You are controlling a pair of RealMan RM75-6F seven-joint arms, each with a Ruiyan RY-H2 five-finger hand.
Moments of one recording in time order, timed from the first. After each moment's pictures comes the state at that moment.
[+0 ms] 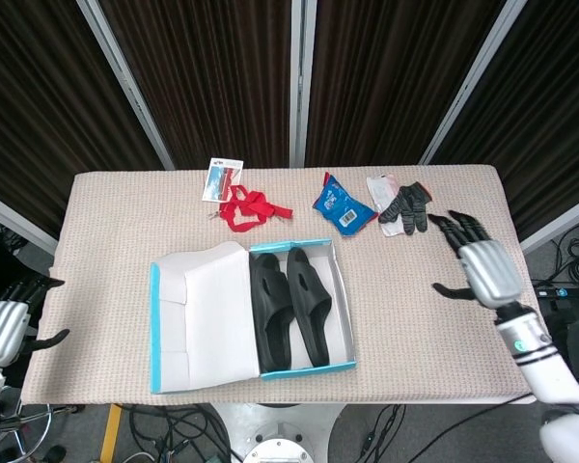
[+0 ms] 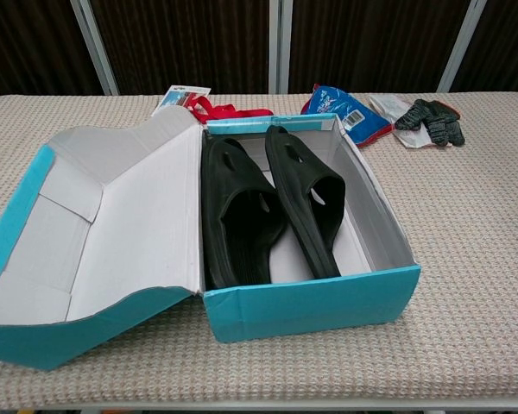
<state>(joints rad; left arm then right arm) -0.15 -1.20 -0.01 -1.31 1.55 1.44 -0.34 0.49 -0.99 0.07 -1.72 -1.37 1.27 0.12</state>
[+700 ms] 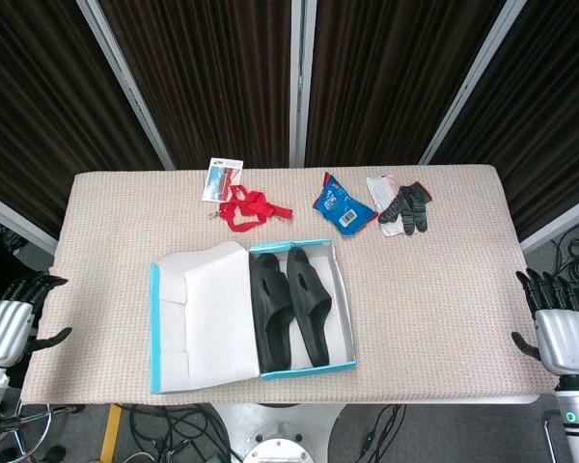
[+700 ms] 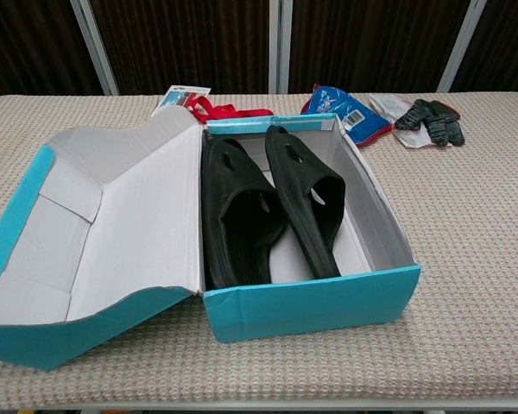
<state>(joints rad) -0.15 -1.21 -0.02 -1.33 1.57 1.48 -0.25 0.19 -1.14 -0.04 -1.50 -1.38 1.48 -0.07</state>
